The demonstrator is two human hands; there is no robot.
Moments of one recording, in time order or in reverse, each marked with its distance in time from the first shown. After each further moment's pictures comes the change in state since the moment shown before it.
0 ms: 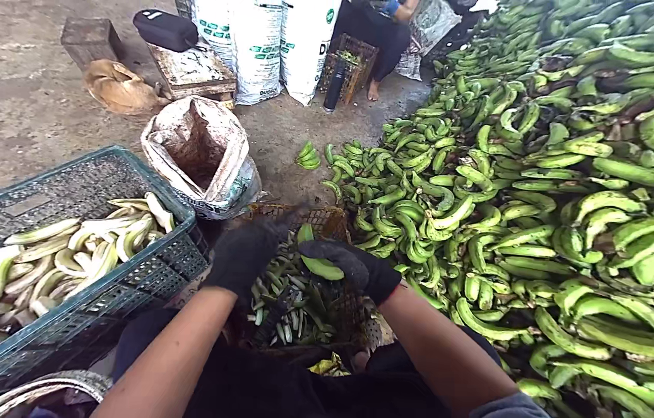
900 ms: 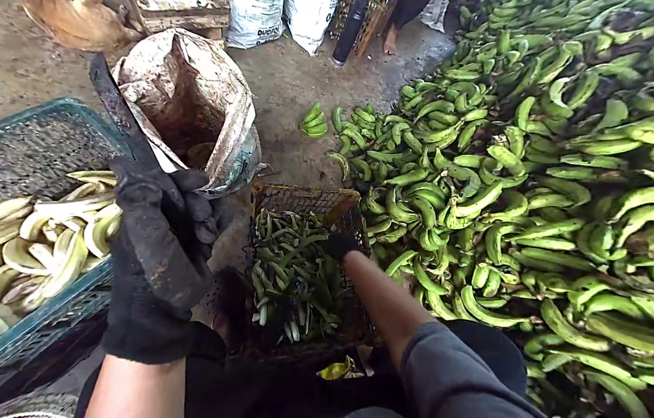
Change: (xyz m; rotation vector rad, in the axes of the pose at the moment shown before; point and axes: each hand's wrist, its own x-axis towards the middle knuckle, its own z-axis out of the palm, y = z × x) left_hand 0.006 -0.057 -0.039 -1.572 0.333 -0.010; right_hand 0.129 0.108 -0.109 -1.040 0.618 0.737
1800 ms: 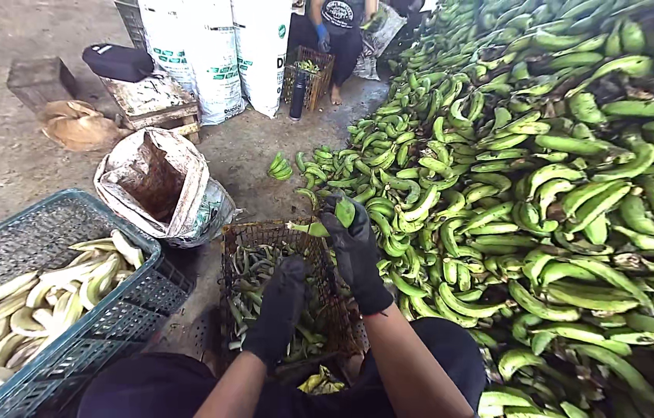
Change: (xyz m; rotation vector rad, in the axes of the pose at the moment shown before) left_hand -0.094 -0.098 0.127 0.307 -0.401 -0.282; right_hand -0.193 0.036 -0.083 1.367 0.783 -0.868
